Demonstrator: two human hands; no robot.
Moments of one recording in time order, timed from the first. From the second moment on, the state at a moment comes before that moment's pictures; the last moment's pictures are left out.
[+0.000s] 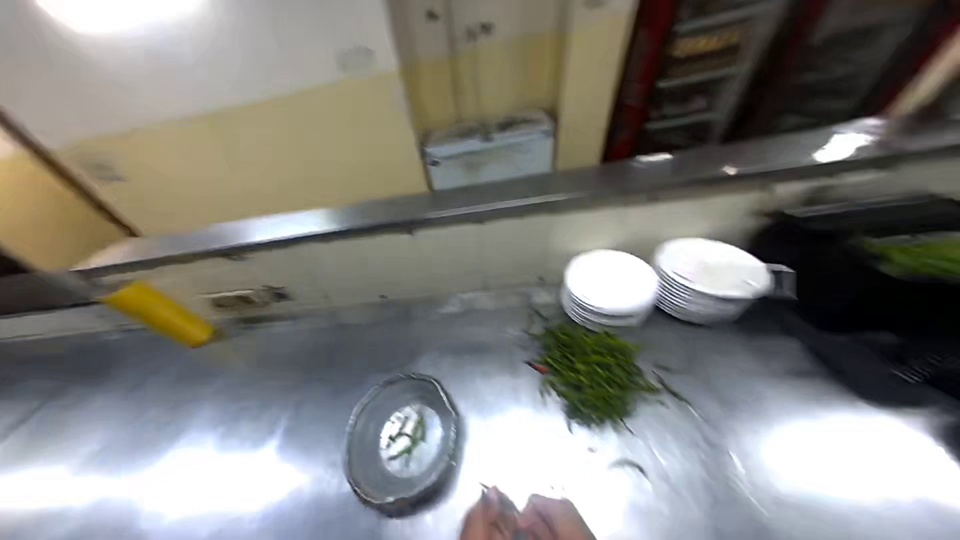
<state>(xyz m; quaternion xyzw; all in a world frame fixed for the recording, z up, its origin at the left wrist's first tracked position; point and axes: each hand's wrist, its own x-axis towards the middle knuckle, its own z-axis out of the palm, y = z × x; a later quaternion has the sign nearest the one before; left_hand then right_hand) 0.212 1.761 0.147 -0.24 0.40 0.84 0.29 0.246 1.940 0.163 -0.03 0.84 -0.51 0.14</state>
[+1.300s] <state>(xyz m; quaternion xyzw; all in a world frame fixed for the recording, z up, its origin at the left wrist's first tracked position) 0.210 1.776 0.153 -0.17 0.46 0.82 0.30 0.253 1.952 0.160 0.26 0.62 -0.73 0.14</state>
